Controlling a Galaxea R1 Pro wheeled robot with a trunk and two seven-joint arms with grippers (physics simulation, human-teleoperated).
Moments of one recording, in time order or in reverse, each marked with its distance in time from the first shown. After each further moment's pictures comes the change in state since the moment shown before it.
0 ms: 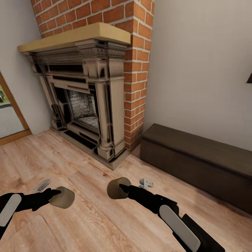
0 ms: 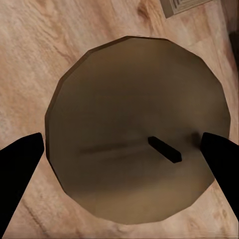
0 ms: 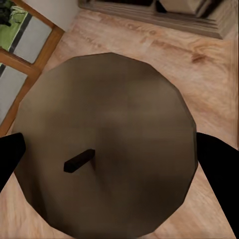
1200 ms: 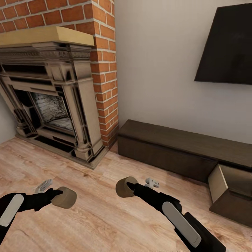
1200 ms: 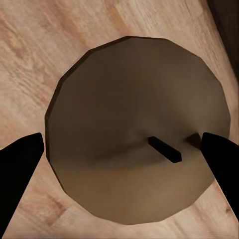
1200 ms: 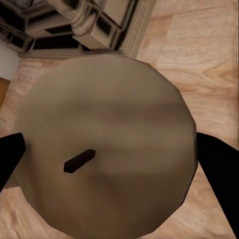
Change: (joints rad) left arm 0.000 -0.016 -0.004 0.000 -0.002 0.000 0.000; right arm 0.000 0.000 -0.062 0.045 -0.004 0.001 -0.076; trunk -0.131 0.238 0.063
